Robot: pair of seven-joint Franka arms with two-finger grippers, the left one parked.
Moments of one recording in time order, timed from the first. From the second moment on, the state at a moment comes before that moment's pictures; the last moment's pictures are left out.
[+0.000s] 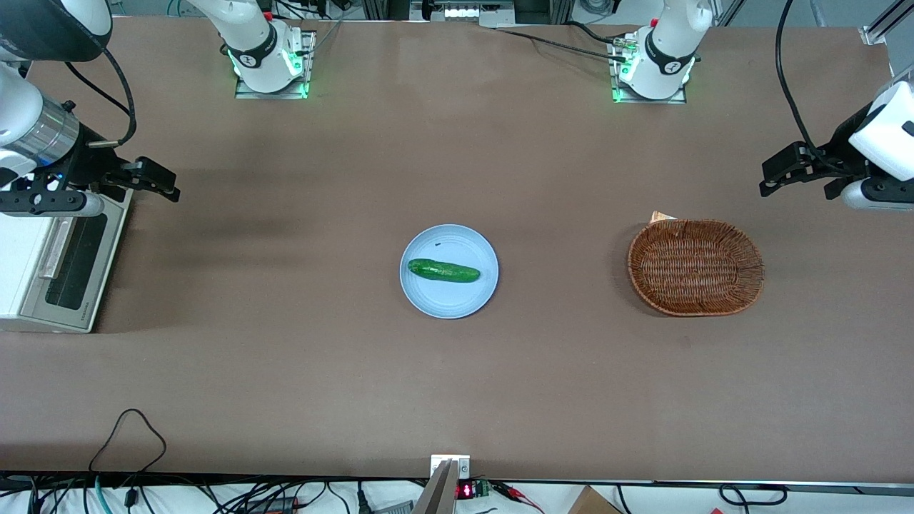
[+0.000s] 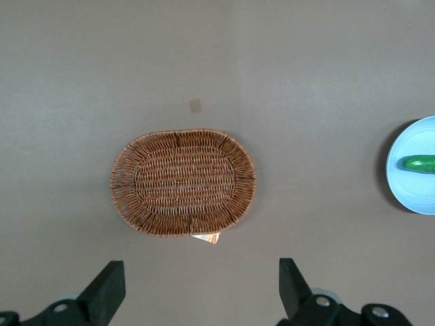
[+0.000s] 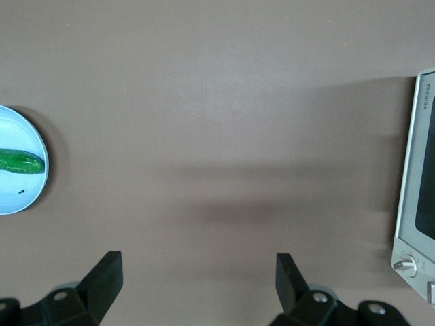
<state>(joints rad) 0.07 0.00 -0.02 -1.78 0.06 1.77 0.05</state>
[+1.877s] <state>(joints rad) 0.06 0.01 -0.02 -1.76 0.06 1.76 0.04</state>
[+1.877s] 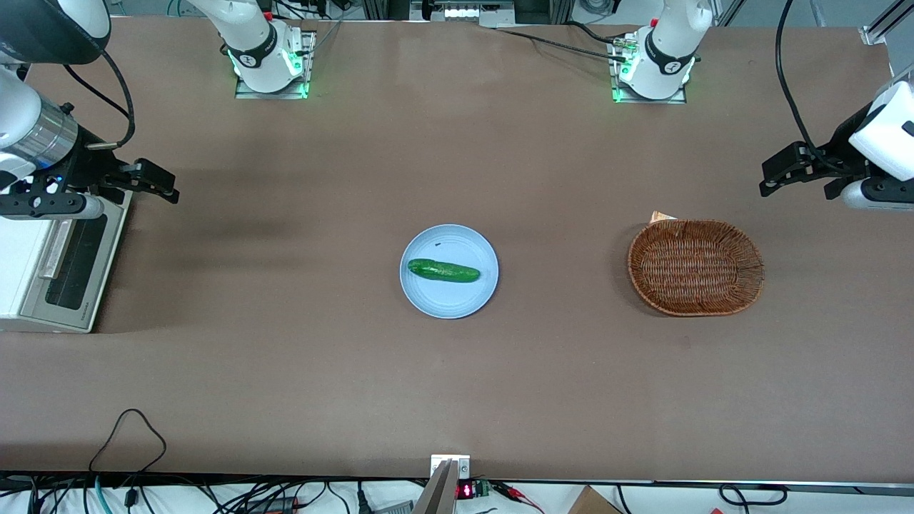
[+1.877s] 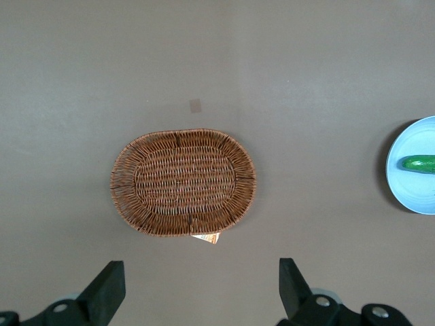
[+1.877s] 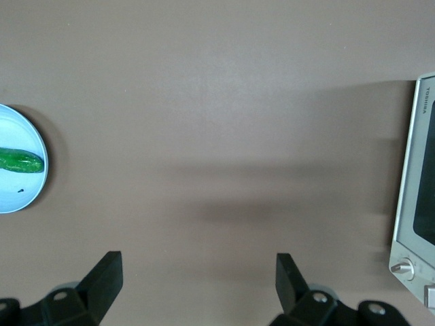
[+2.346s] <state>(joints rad) 0.06 0.02 -0.02 -1.76 0.06 1.75 0.04</state>
